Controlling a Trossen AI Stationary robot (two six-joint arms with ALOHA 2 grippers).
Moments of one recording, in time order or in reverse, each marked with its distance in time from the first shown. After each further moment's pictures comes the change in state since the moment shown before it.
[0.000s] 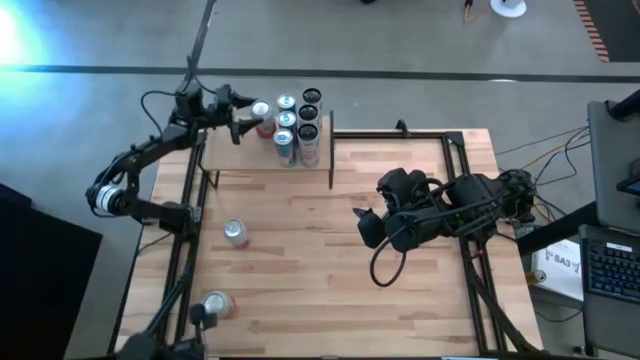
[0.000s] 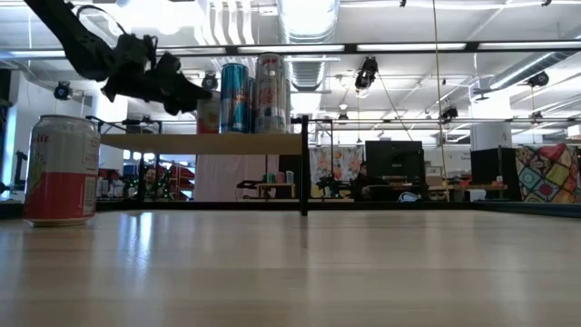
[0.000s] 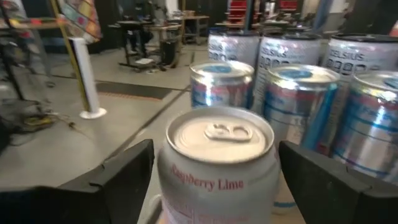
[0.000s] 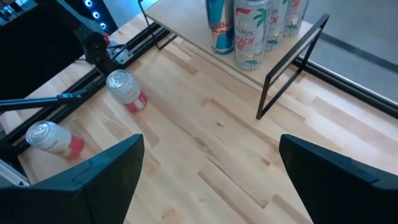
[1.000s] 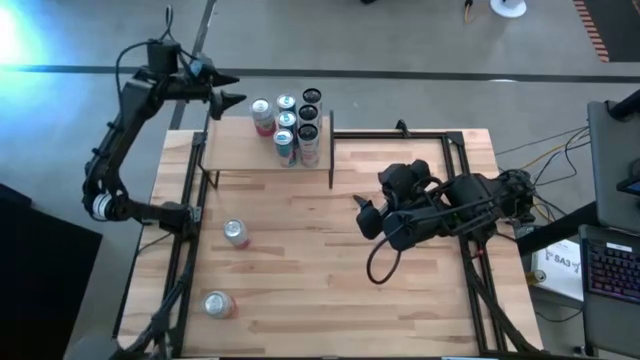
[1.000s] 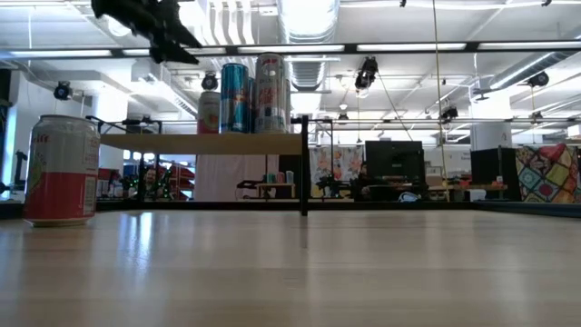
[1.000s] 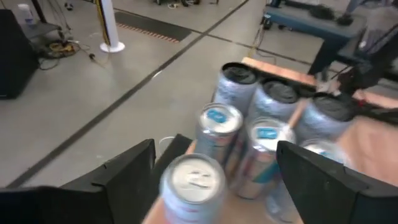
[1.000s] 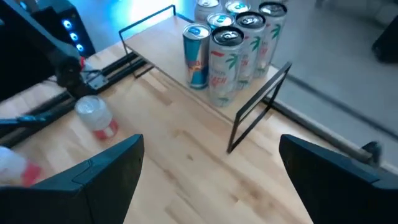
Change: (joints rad) left arm -0.010 -0.051 0.694 -1.117 -0.205 0.158; right arm -0.006 0.003 -0.008 0.000 0.164 -0.095
